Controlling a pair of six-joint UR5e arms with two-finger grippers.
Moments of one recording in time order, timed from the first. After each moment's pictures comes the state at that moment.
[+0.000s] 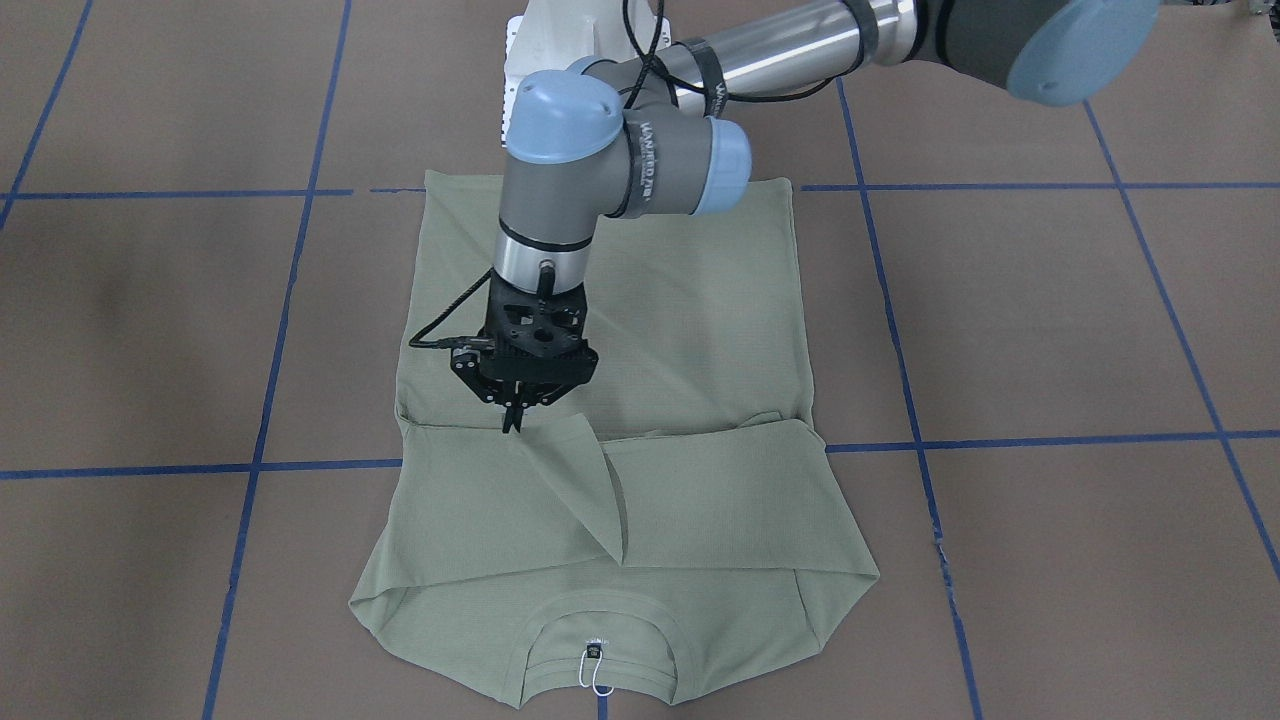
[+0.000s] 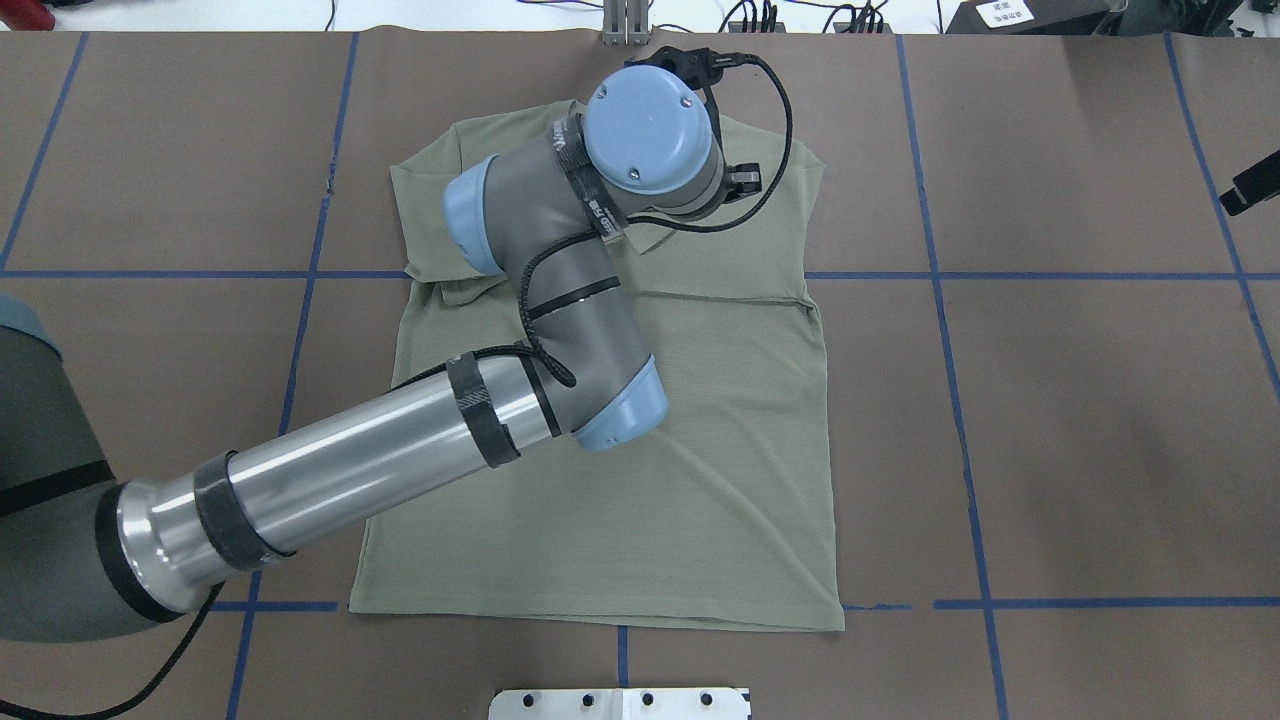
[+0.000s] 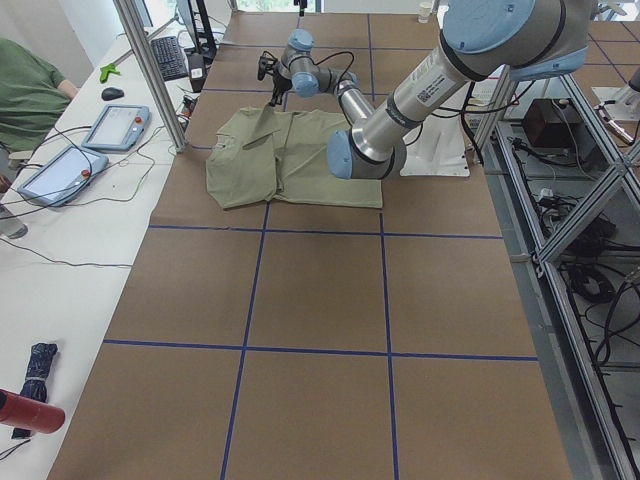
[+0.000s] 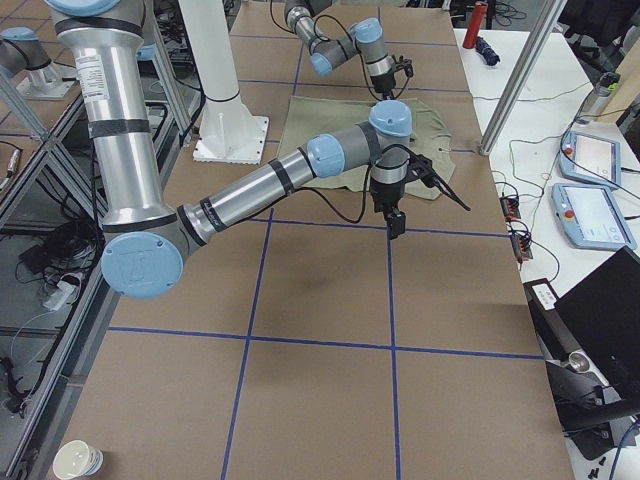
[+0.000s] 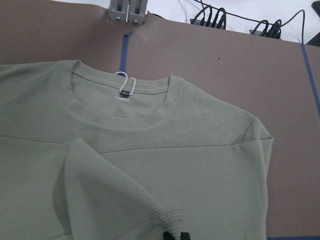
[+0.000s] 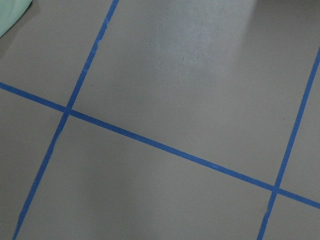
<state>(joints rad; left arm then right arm) -0.56 -2.69 -1.14 -1.99 -1.62 -1.31 1.32 -1.42 1.95 -1.75 2.22 0.06</state>
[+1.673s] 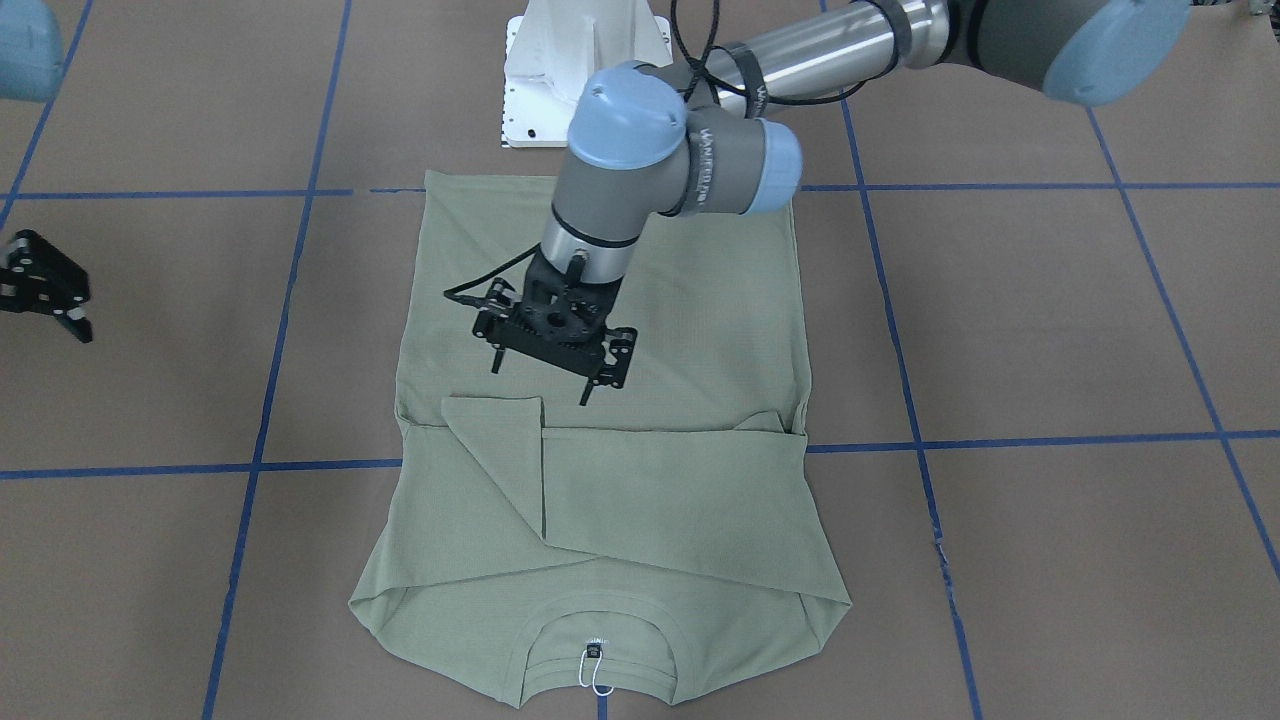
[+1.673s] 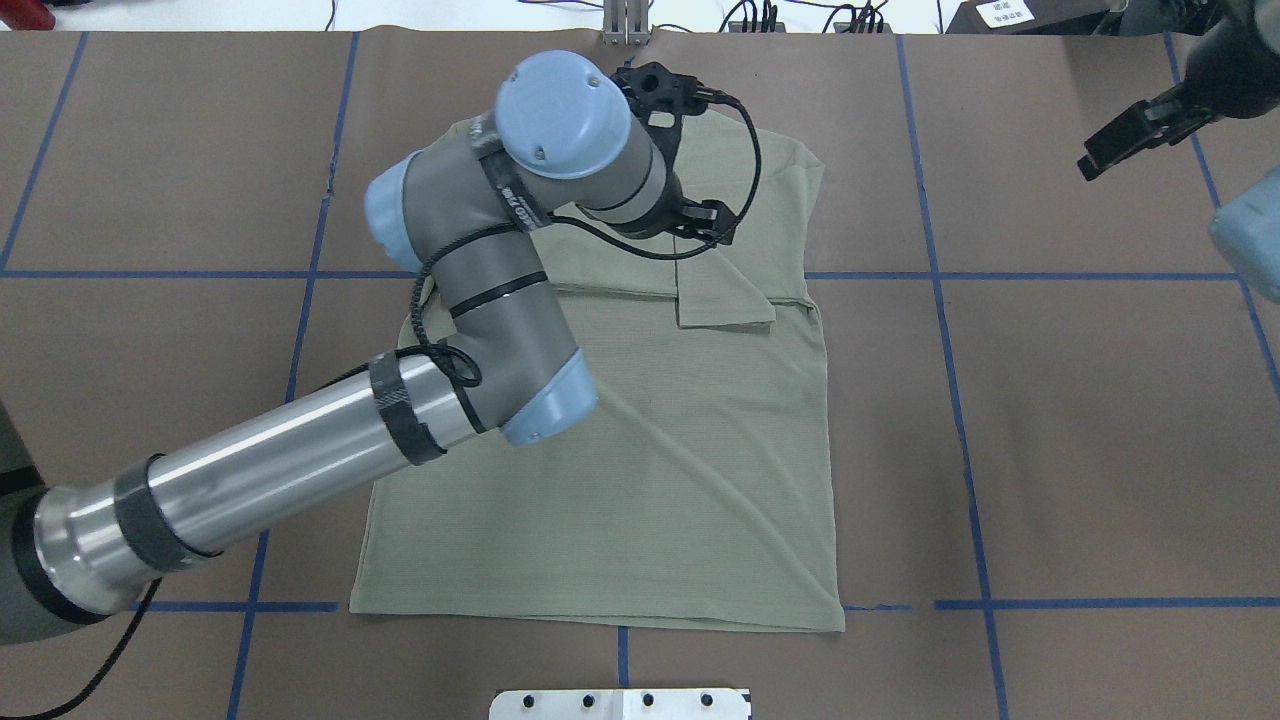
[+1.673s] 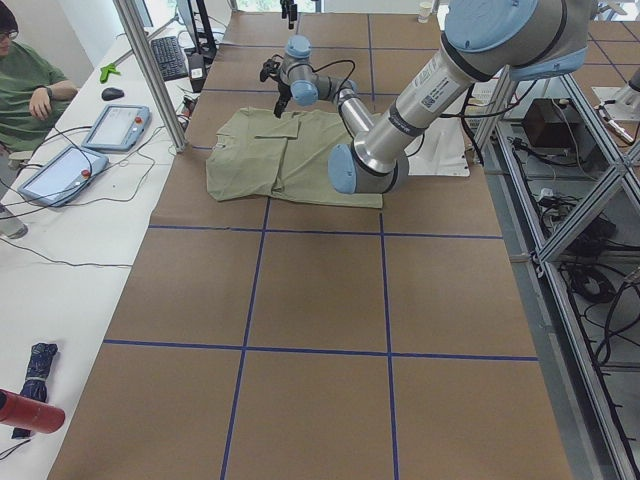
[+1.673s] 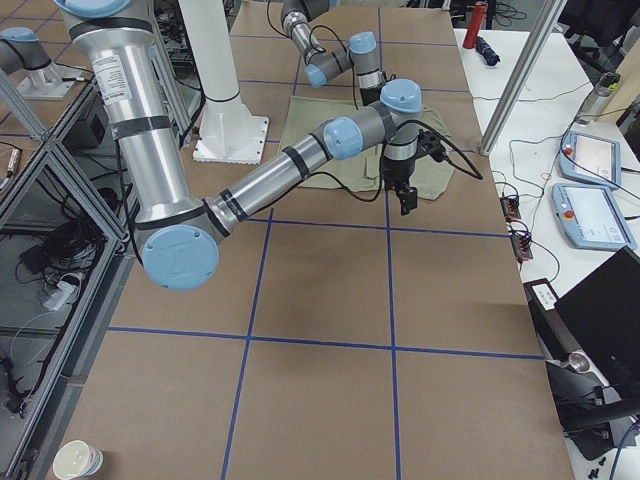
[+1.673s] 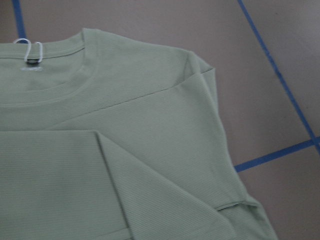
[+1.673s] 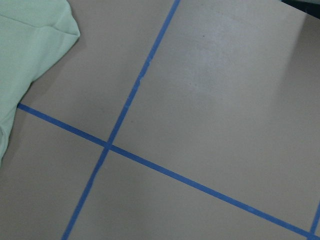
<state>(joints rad) -0.65 -2.49 -1.39 -1.93 -1.86 -0.90 1.15 -1.20 1.90 -1.74 2.19 0.27</state>
